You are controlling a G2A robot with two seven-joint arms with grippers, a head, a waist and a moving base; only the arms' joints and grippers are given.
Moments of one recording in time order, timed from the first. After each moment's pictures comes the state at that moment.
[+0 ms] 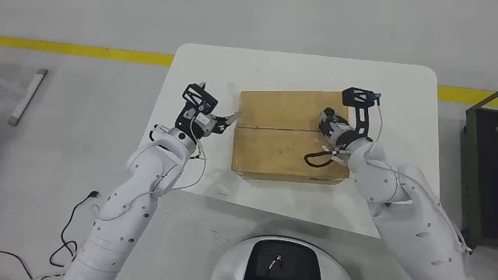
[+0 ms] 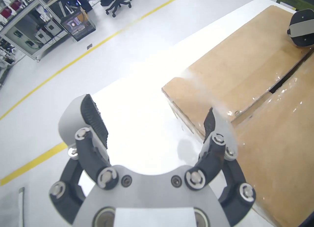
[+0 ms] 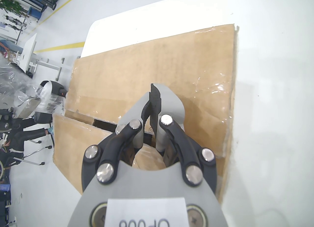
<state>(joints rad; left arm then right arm) 0.92 -1.16 -1.10 -1.61 1.37 -0.21 -0.16 -1.12 -1.13 1.30 -1.93 -0.77 0.41 0.67</state>
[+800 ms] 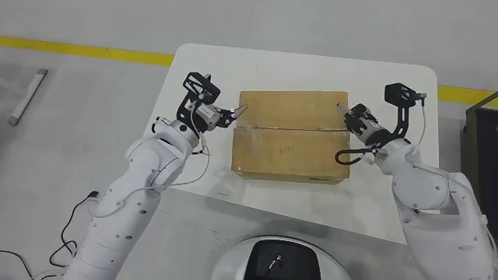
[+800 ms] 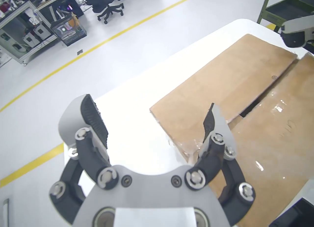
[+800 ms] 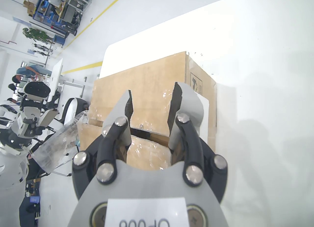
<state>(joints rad) 0.89 -1.18 -1.14 -1.67 1.24 -0.24 -0.29 -1.22 -1.13 1.52 -2.01 -0.56 0.33 0.67</state>
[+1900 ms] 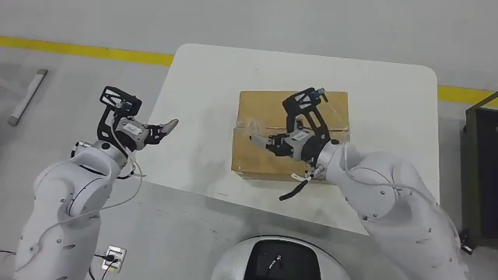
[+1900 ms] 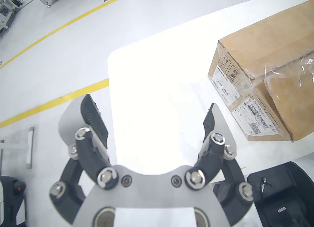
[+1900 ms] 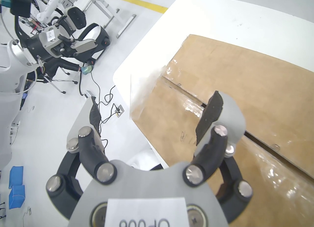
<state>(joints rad) 1.20 -1.10 -1.60 -1.91 1.14 -0.36 -0.61 -0.96 -1.15 1.11 -2.04 -0.68 0.21 0.91</state>
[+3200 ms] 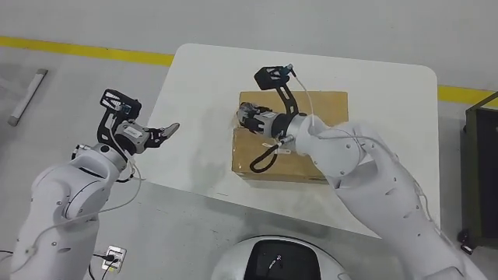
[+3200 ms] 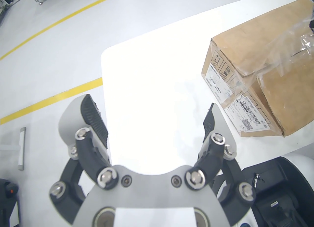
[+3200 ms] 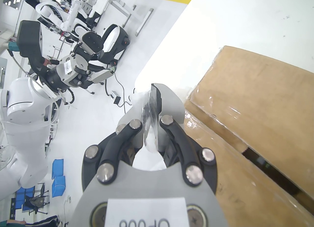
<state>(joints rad) 1.22 -1.08 -1.60 -1.92 1.08 -0.37 -0.62 -0.71 -1.24 0.96 -1.78 -0.43 0.28 0.85</state>
